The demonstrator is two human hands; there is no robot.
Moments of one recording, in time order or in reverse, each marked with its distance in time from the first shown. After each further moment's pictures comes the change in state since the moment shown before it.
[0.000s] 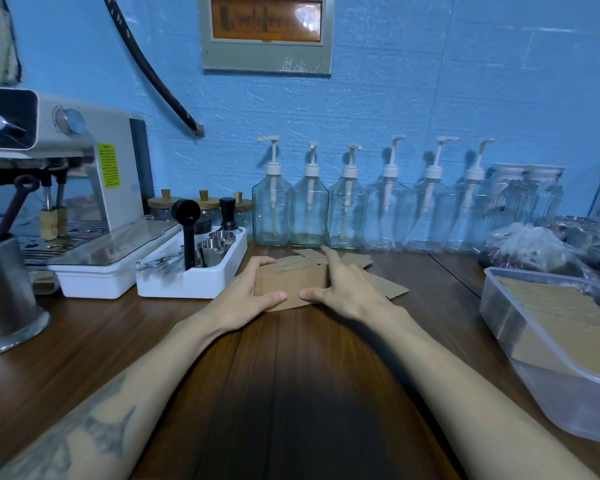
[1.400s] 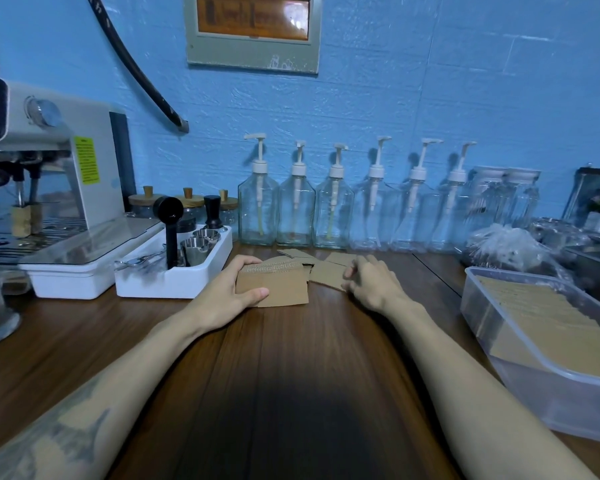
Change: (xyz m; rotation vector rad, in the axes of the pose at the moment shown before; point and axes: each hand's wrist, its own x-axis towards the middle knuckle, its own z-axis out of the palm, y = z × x) left_hand 0.001 -0.004 -0.002 -0.027 0.050 -0.008; right_hand -0.001 0.062 -0.023 -0.086 0.010 0.201
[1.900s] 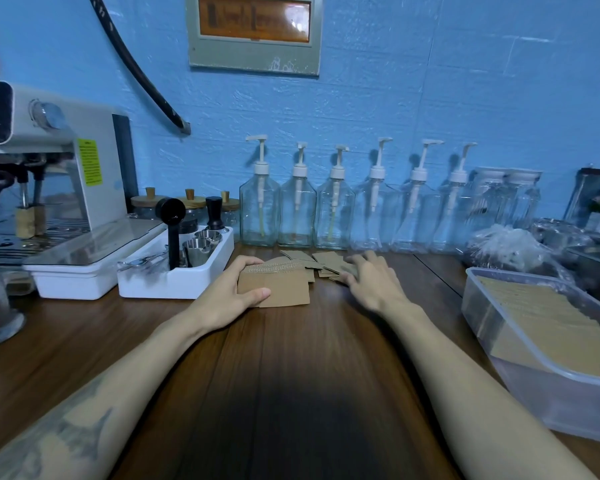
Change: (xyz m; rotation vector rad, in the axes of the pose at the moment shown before) left_hand 0.001 0.001 0.001 -0.008 0.009 0.012; right_hand 0.002 -0.002 0.004 -0.063 0.068 -0.038
